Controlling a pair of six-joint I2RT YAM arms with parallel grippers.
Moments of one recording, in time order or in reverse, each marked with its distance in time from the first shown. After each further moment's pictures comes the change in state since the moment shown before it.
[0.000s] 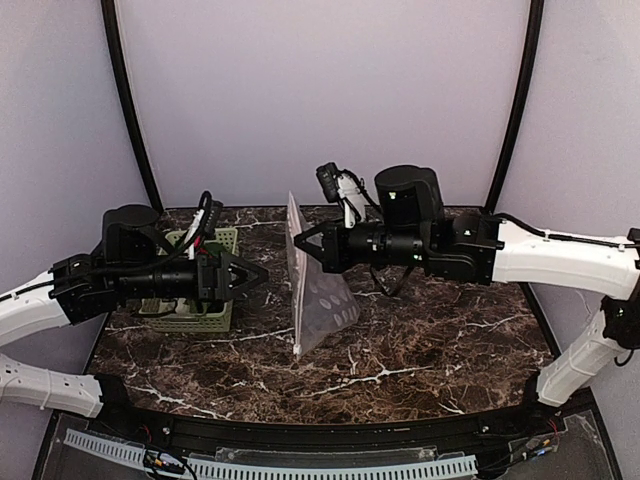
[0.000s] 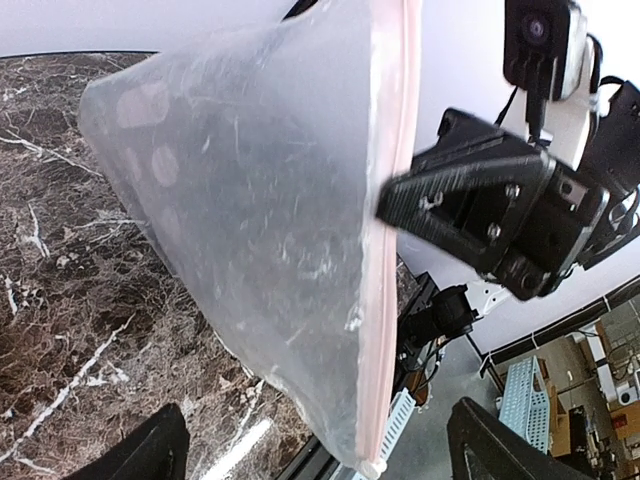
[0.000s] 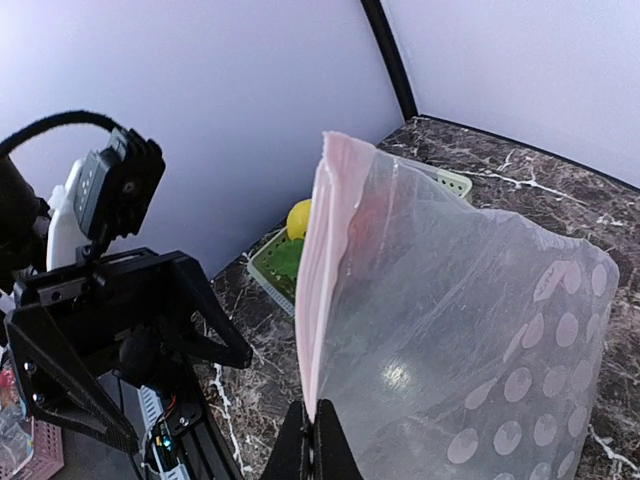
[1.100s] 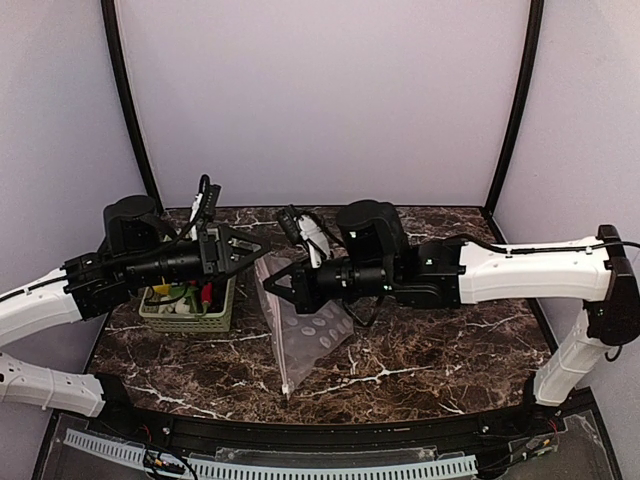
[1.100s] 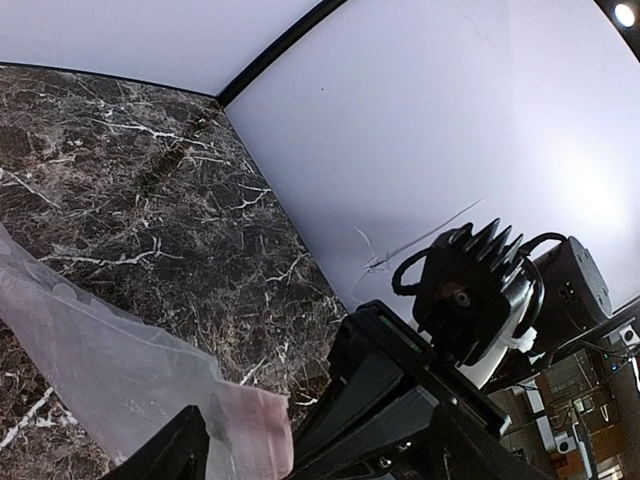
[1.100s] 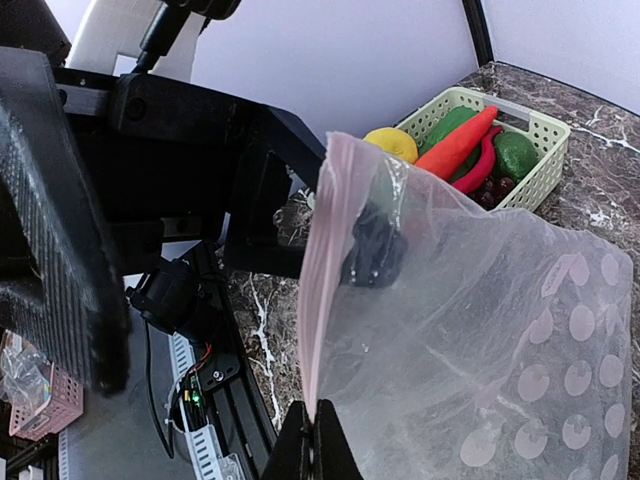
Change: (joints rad) left arm 0.081 0.053 -0.026 0.249 0.090 -0.170; right arm 0.090 0.121 -0.041 0.110 -0.136 0.012
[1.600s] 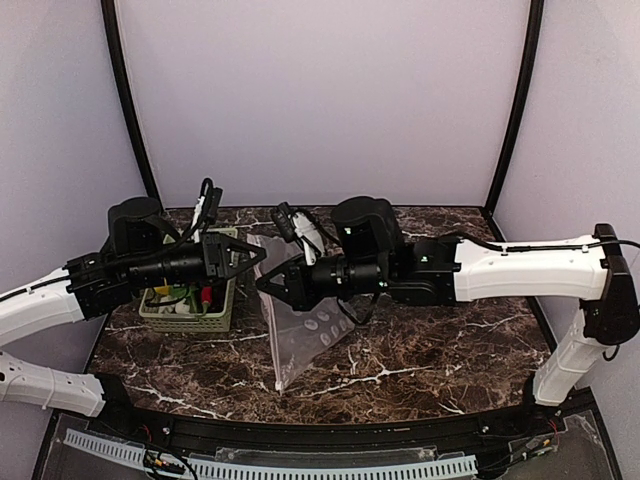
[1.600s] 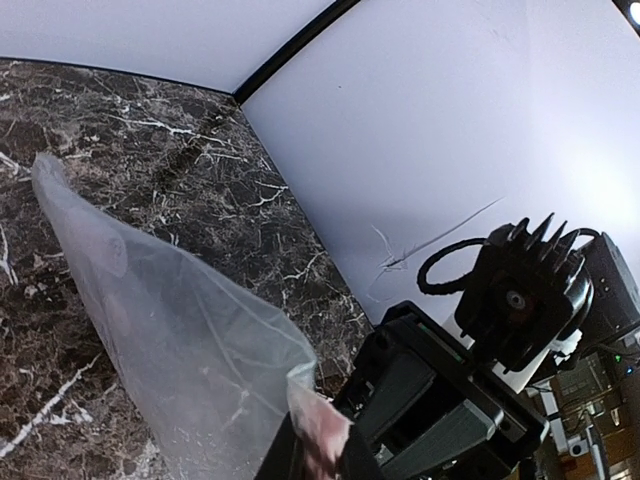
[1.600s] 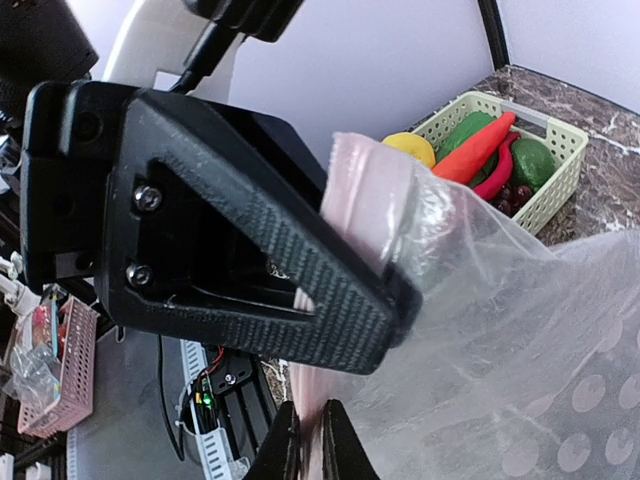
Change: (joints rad) left arm 0.005 0.014 -0.003 -0.018 -0.017 0.008; right arm 0.000 0.029 0.043 -0.005 -0.023 0.003
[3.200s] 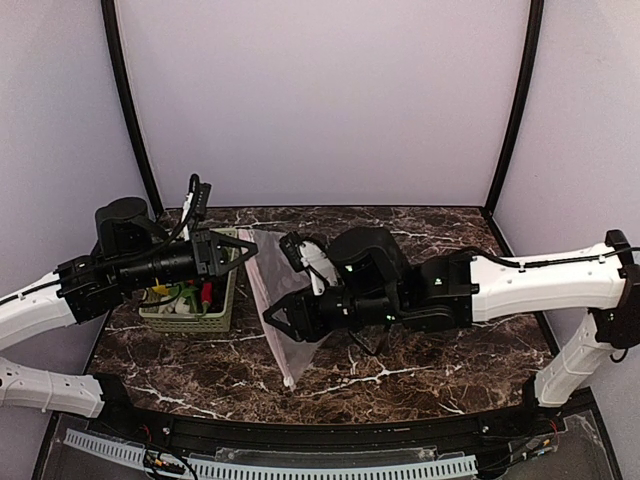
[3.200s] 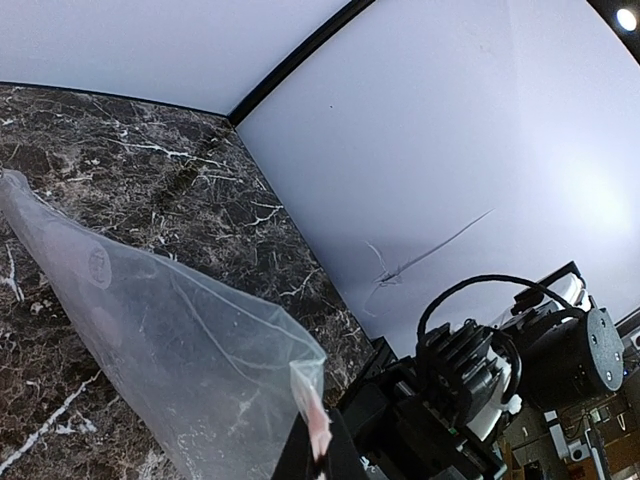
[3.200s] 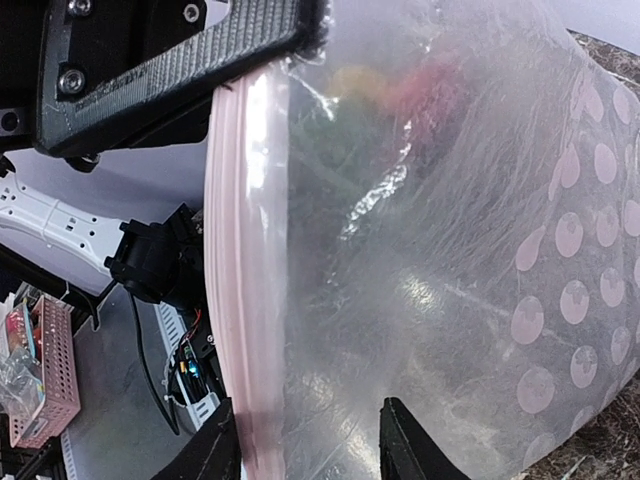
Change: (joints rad) left arm 0.000 -0.056 -0.011 0.003 -0.029 0.018; right arm 0.117 -0.070 -0.067 -0.144 0.204 0.121
